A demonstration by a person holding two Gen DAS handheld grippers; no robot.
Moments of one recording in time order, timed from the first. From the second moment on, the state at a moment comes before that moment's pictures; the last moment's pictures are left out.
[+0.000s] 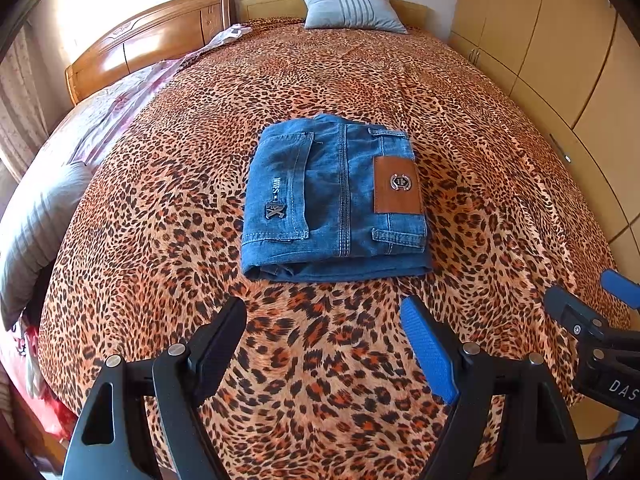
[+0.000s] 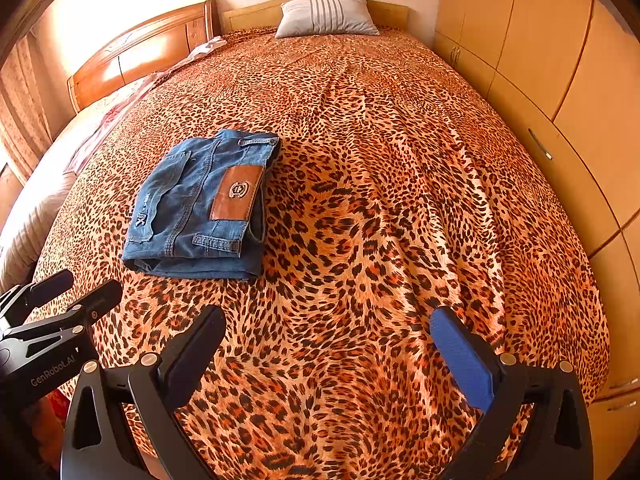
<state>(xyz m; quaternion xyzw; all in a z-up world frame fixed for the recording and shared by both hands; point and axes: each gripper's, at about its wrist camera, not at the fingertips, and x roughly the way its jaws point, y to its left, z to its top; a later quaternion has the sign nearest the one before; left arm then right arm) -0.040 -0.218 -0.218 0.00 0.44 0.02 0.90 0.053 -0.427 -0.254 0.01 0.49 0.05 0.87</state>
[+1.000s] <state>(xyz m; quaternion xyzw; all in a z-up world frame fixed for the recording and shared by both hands) -0.042 -0.218 -0.214 -0.01 0.43 0.02 0.90 0.051 -0.427 -0.254 0.00 0.49 0.05 0.87</state>
